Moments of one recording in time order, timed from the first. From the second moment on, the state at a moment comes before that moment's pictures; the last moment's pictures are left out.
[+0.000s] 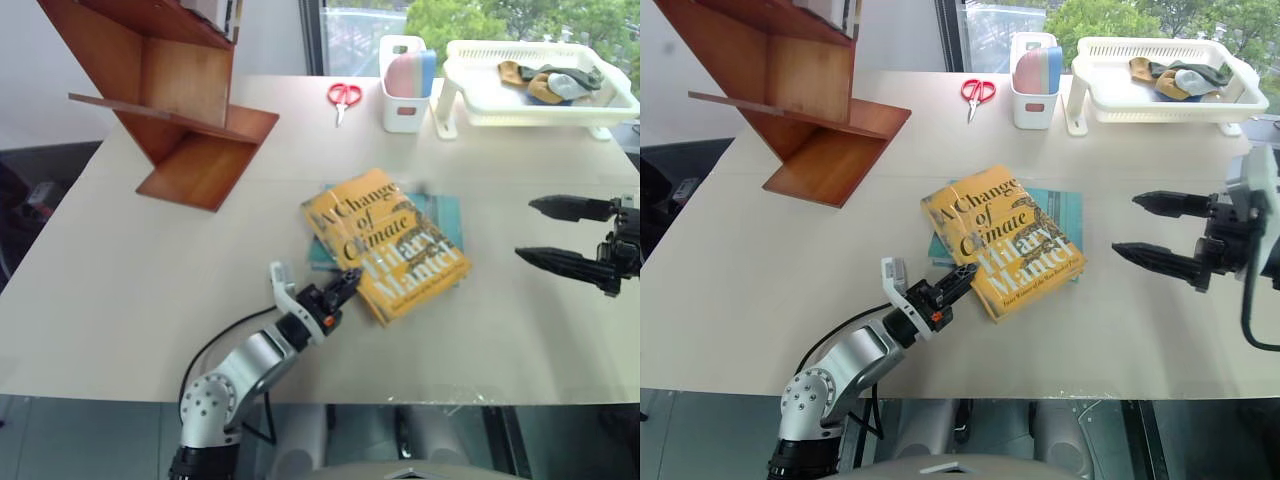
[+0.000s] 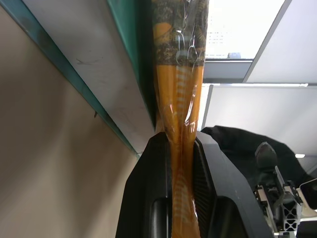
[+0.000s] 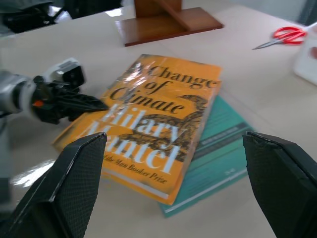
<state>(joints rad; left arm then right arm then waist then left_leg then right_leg) 0.04 0.18 0.01 -0.35 -1.74 0.73 0.20 -0.15 -1.05 -0.50 -0.36 0.89 0.77 1.13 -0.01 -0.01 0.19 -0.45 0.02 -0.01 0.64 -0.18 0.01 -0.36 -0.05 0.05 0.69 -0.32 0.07</state>
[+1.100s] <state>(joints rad) -0.76 1.10 0.08 -0.13 -0.39 0.05 -0.92 -0.37 -1.08 -0.42 0.12 0.85 0.65 1.50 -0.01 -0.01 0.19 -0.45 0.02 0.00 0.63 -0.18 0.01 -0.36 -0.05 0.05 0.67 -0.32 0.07</state>
